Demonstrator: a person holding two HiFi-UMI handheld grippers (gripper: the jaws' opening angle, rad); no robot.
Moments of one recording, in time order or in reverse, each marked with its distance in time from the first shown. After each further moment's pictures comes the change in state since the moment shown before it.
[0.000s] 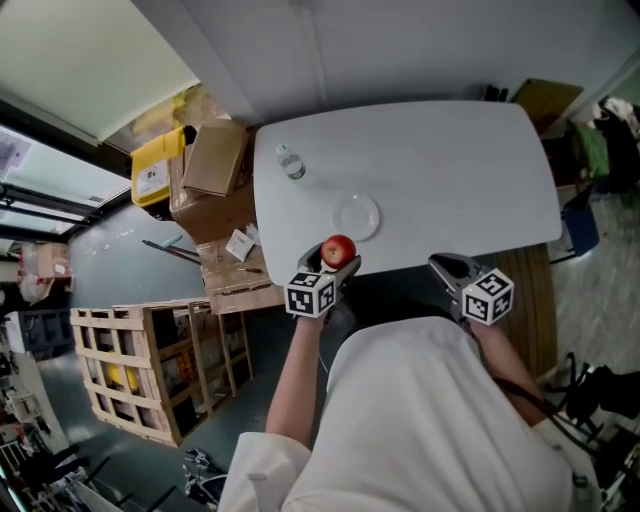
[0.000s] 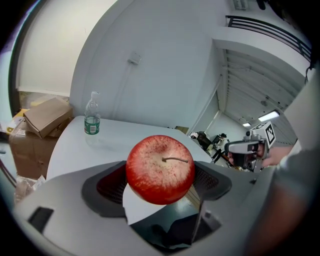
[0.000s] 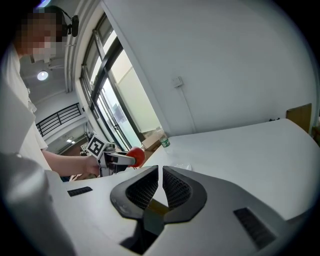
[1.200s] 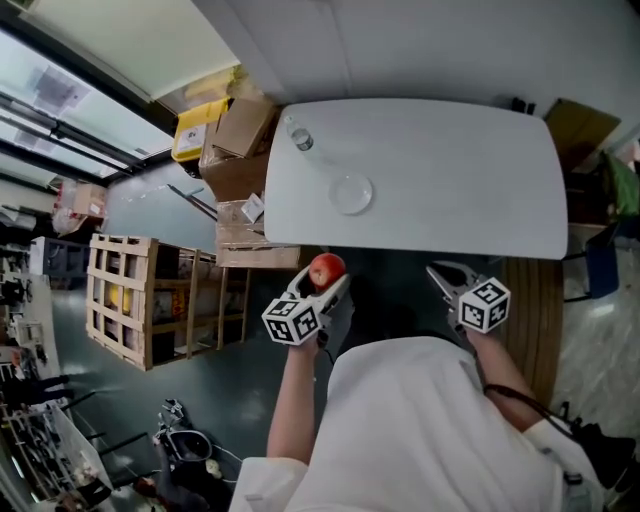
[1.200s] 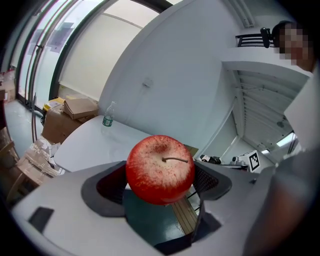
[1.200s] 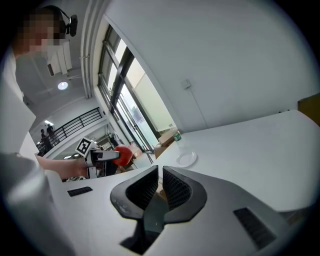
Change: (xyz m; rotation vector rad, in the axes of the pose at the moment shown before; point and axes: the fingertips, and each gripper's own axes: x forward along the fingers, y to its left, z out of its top) left arm -0.080 -0.137 -0.057 -0.226 -0.251 0.173; right arm -0.095 -0.019 -0.052 -0.020 0.004 0.223
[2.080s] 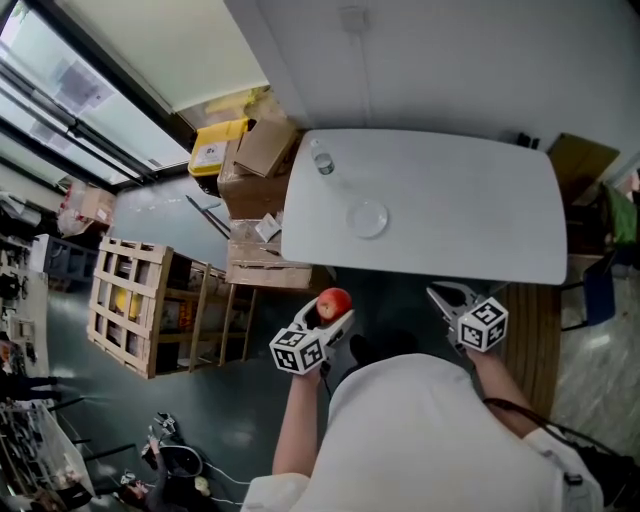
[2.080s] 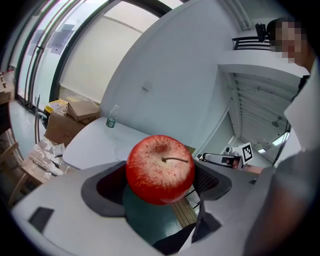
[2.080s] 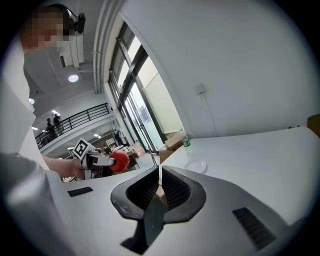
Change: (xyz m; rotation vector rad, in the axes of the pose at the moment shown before) left arm -0.055 0.008 -0.015 0.013 -0.006 -0.024; right arm 0.019 0.048 0.017 -0.115 -0.020 0.038
